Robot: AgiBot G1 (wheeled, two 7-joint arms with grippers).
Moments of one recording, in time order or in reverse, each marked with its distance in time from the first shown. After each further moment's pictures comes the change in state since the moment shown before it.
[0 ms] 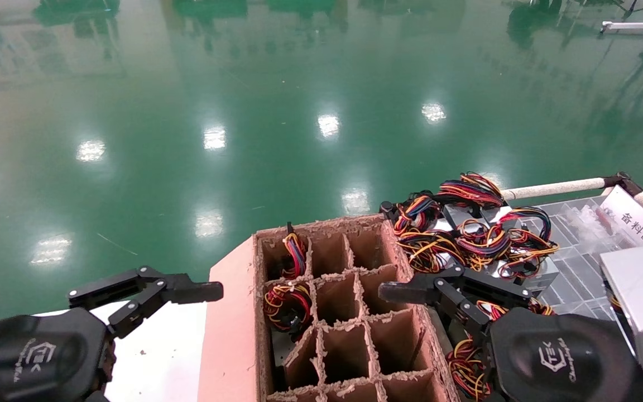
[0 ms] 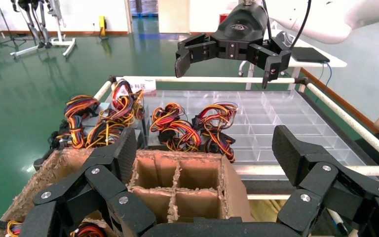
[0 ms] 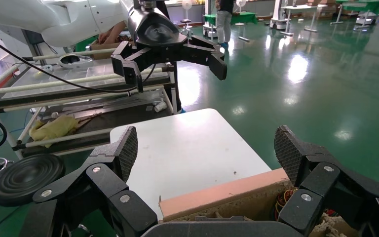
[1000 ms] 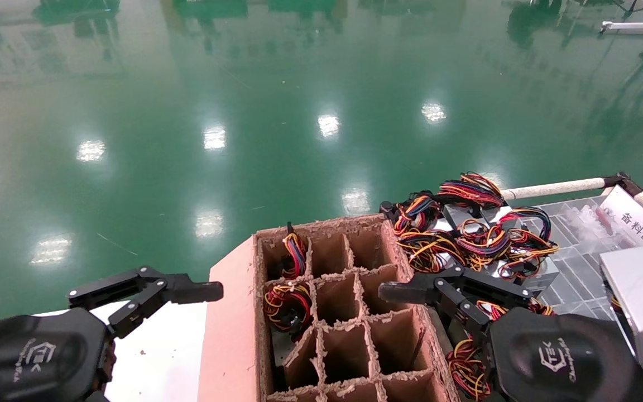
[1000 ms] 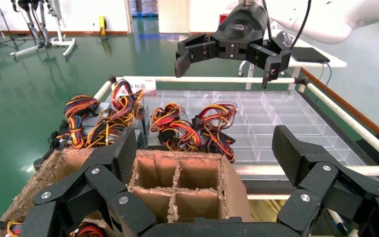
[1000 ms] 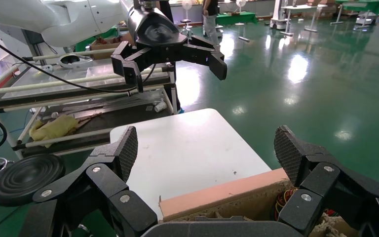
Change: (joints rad) left arm 0.000 0.000 0.000 0.000 0.000 0.000 0.000; right arm 0.000 0.000 0.000 0.000 0.000 0.000 0.000
